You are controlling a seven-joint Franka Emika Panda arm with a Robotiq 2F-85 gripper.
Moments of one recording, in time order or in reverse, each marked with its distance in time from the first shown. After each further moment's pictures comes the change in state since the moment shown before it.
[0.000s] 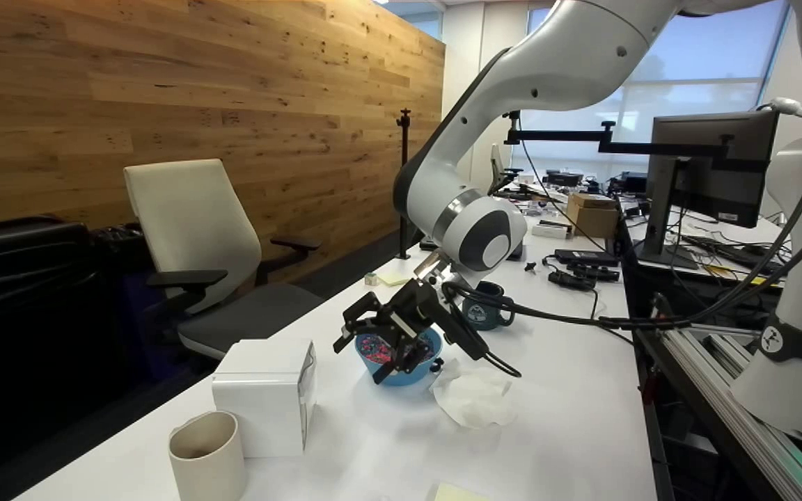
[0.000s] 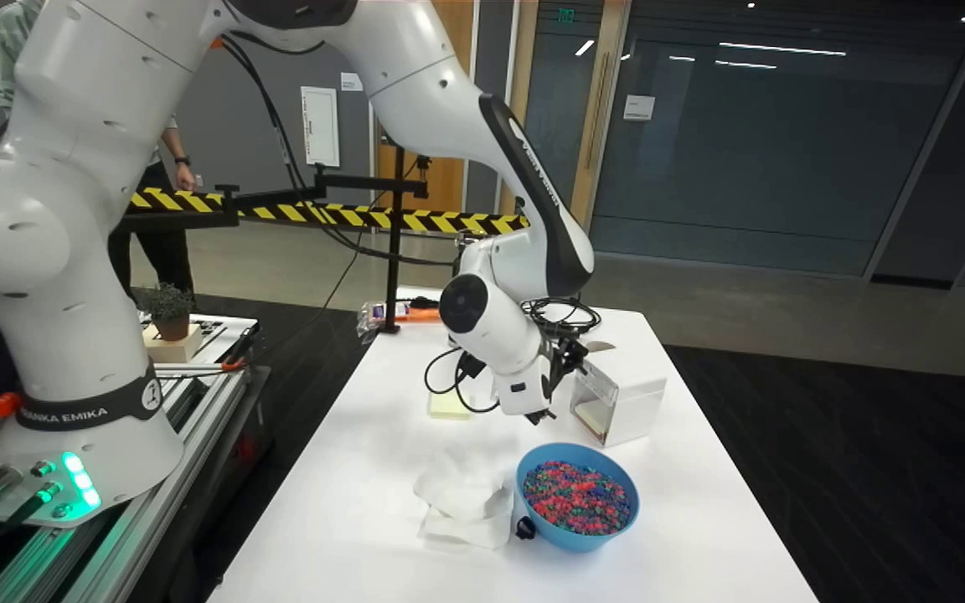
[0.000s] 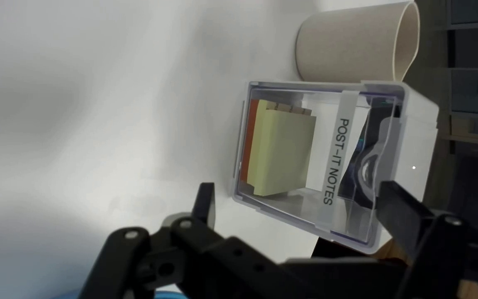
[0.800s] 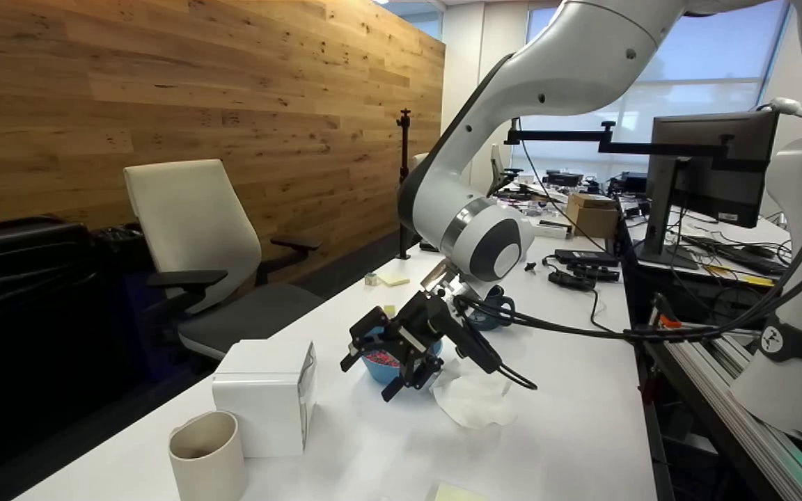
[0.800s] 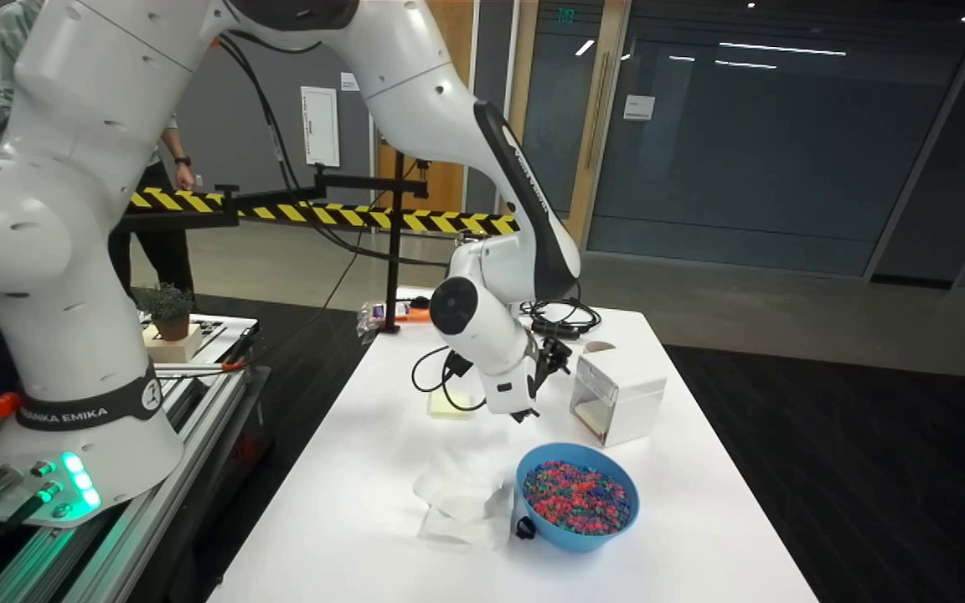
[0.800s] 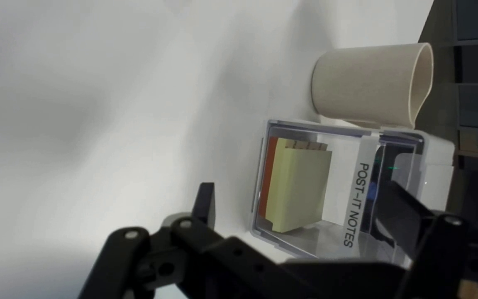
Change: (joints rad) arm 0.009 -0.002 0.027 -0.035 0.001 -0.010 -0.002
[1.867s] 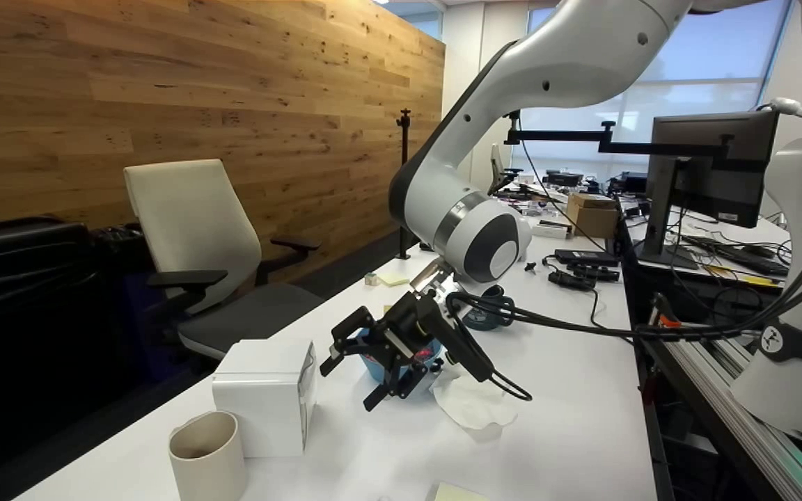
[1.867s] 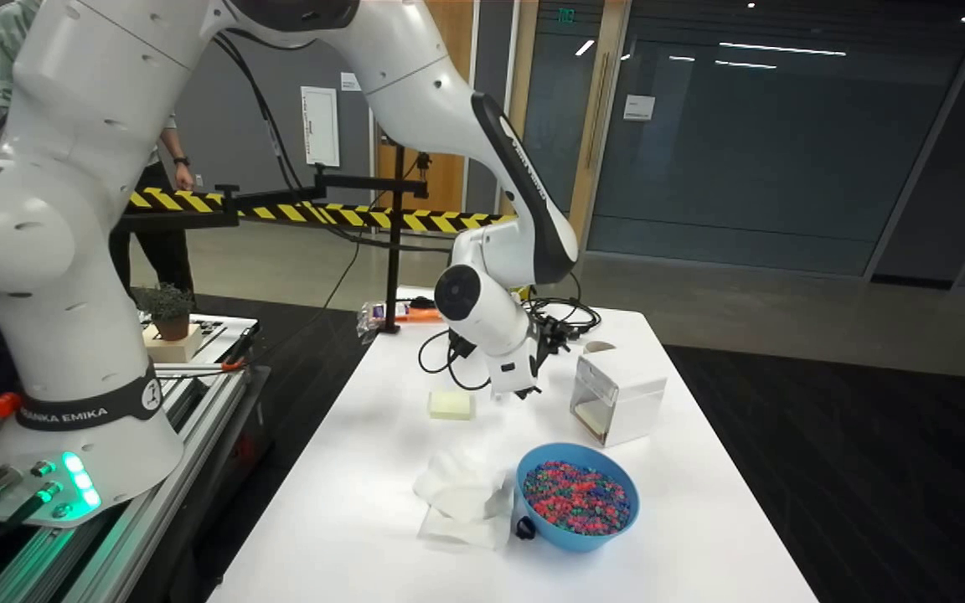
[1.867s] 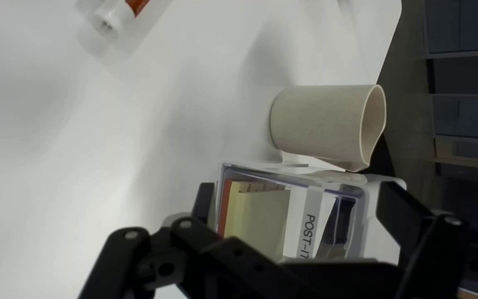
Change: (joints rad) arm 0.017 -0.009 0.041 0.036 0.042 0.000 0.000
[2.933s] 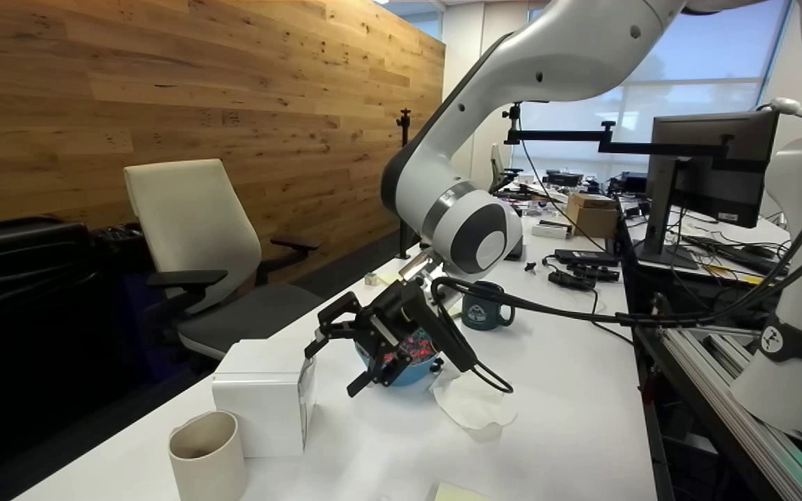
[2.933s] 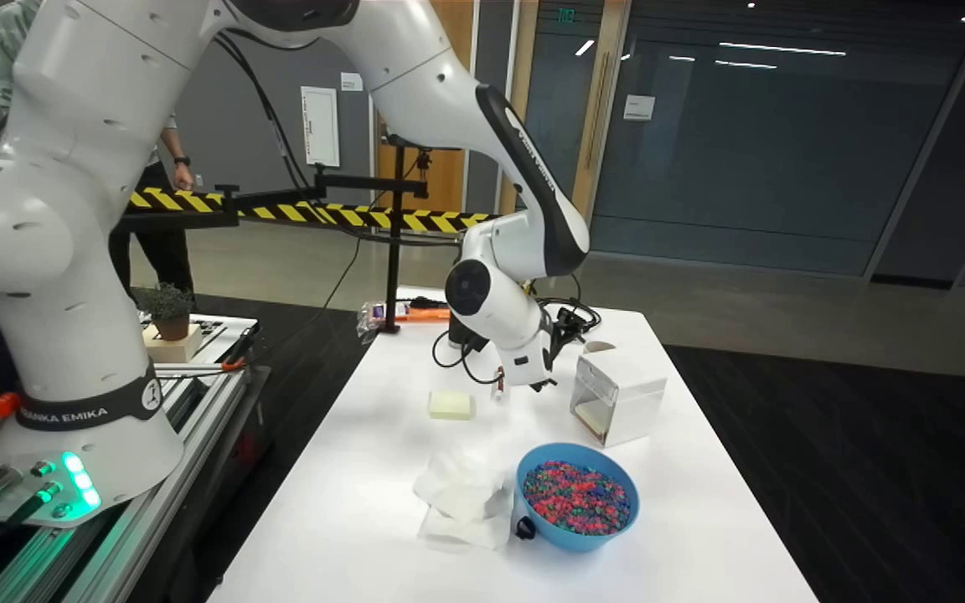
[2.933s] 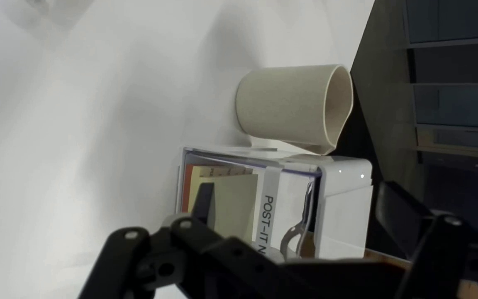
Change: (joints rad) arm -0.009 0.001 -0.005 0.045 0.018 0.000 0.000
